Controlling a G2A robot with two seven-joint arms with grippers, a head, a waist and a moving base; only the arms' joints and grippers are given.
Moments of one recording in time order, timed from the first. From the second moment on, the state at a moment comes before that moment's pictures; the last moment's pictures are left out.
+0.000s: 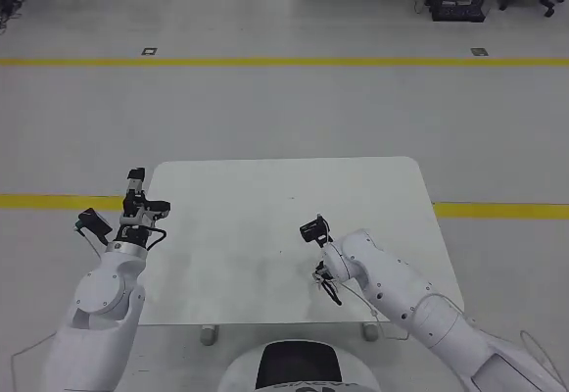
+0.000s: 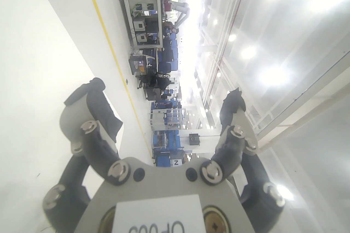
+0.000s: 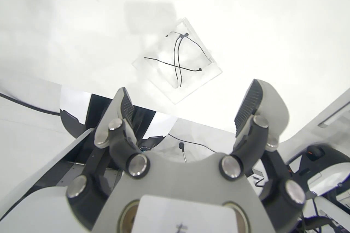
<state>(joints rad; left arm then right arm) 1.73 -1.15 -1.60 -1.80 -0.42 0.00 0.00 -1.10 -1.26 0.69 -1.51 -1.15 0.34 1.39</state>
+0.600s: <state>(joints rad) 1.73 -1.15 -1.60 -1.80 -0.42 0.00 0.00 -1.12 -1.28 0.70 -1.42 -1.13 0.34 1.35</state>
